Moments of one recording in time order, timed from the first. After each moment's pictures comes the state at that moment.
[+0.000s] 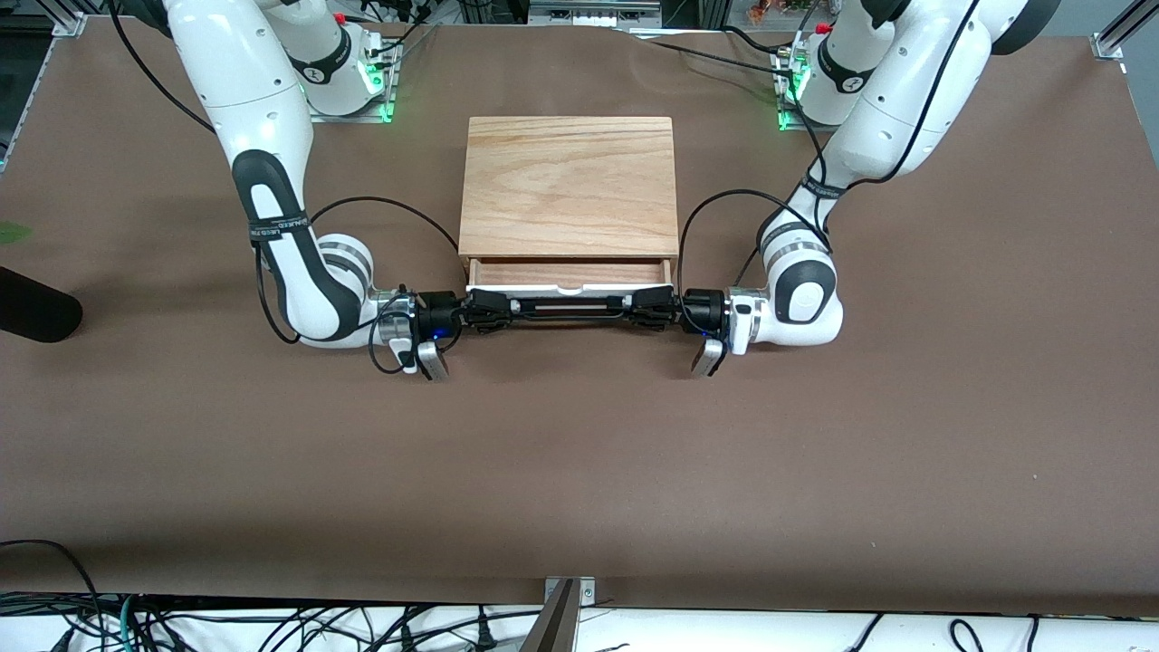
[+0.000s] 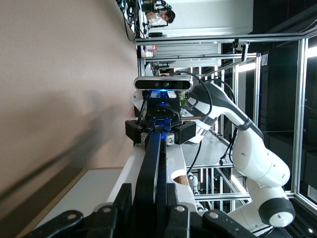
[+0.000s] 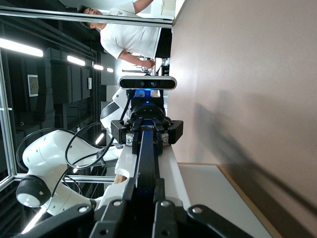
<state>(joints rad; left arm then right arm) -0.22 0.77 -0.14 -1.81 -1.76 1.80 1.09 0.37 0.74 -0.07 -1.78 1.73 1.72 -1.00</state>
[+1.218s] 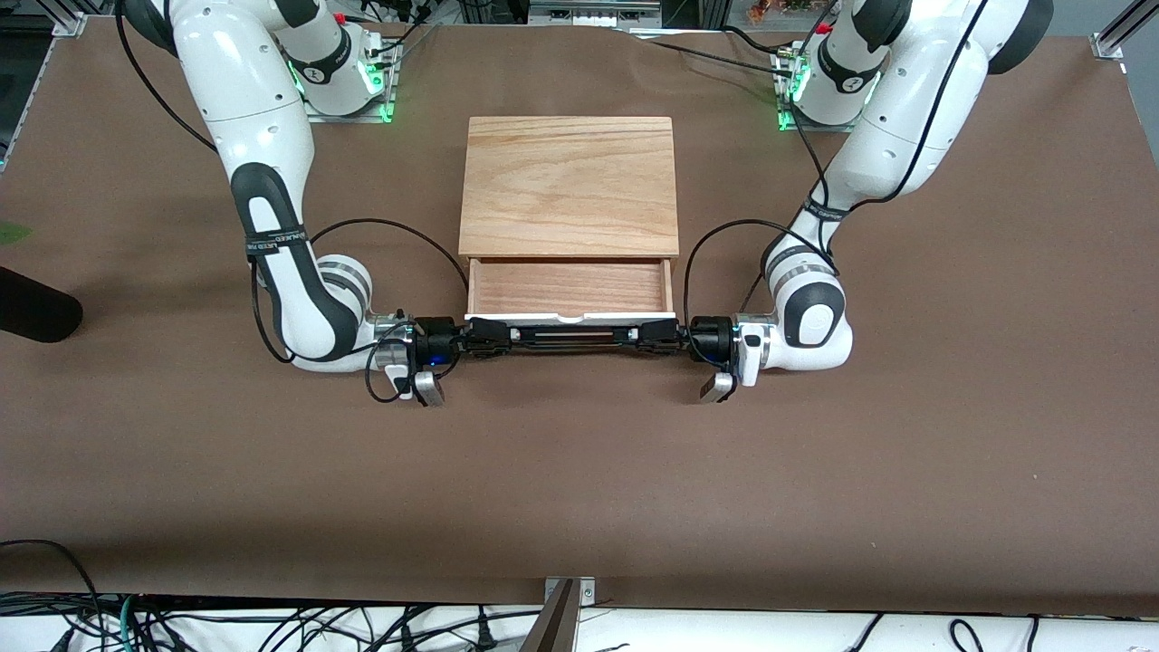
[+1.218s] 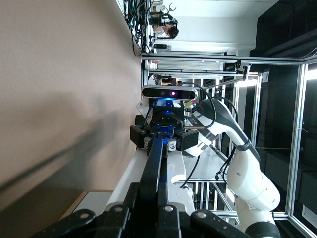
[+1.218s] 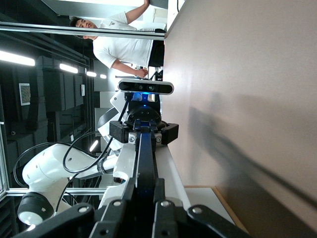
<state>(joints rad) -0.22 0.84 -0.10 -1.67 -1.76 1.79 0.95 0.36 0.81 -0.08 -1.63 1.71 1.77 -0.90</state>
